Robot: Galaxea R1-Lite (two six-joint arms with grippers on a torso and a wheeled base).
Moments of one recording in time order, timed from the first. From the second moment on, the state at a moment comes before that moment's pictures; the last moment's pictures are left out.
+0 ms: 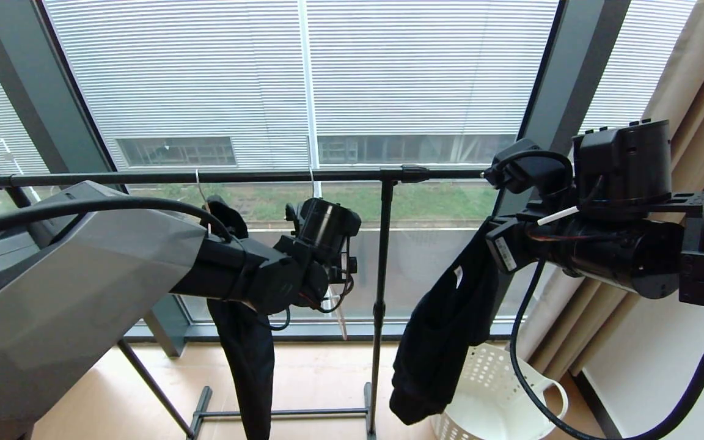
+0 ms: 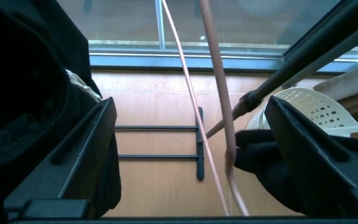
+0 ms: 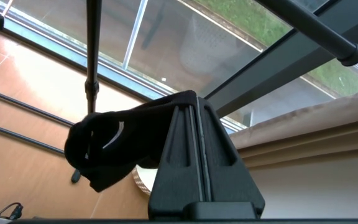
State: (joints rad) left arm -0.62 2.21 -1.44 -0.12 0.53 -0.37; right arm 0.55 1.66 -1.06 -0.16 -0.42 -0.22
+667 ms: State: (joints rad) left arm -0.58 2.31 -1.52 -0.11 0.53 -0.37; right arm 0.55 1.66 -1.06 -0.16 -0.42 -0.22
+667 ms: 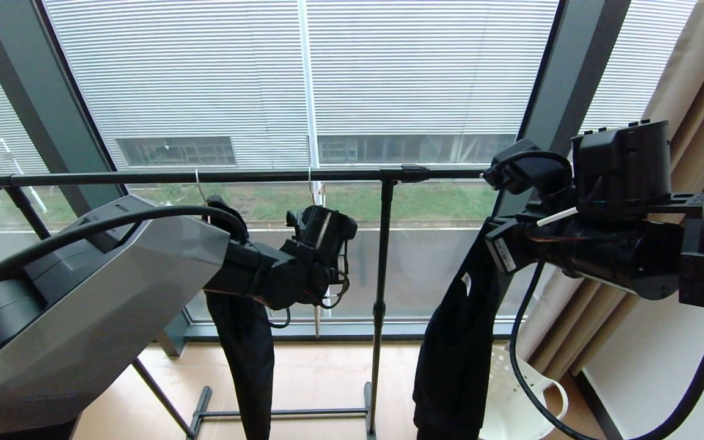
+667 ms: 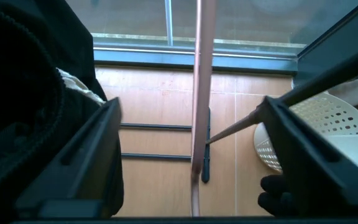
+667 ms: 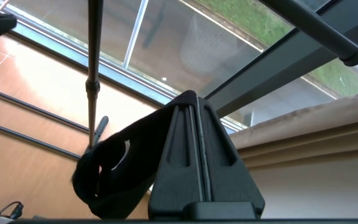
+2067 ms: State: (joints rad) left arm -0.65 1.90 -1.19 -0.11 0.52 -0.33; right arm 0.56 1.68 -1.06 -0.16 -0.42 -0.22
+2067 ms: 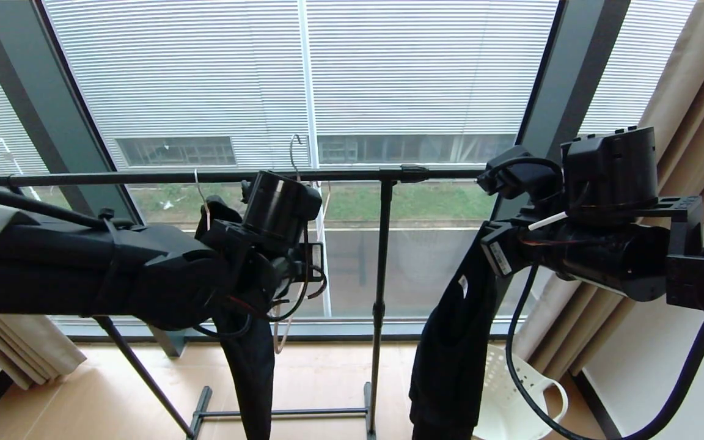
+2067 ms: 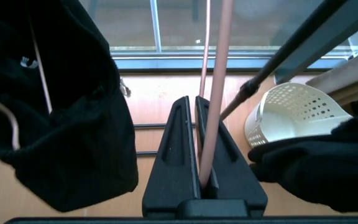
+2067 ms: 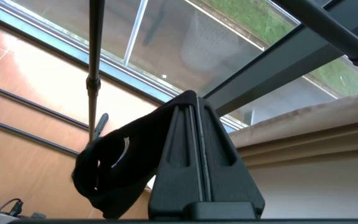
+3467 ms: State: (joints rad) left arm -0.69 1.43 -0.42 -0.51 0.12 -0.06; right arm 0.59 1.72 -1.07 -0.24 -0.47 -0.22
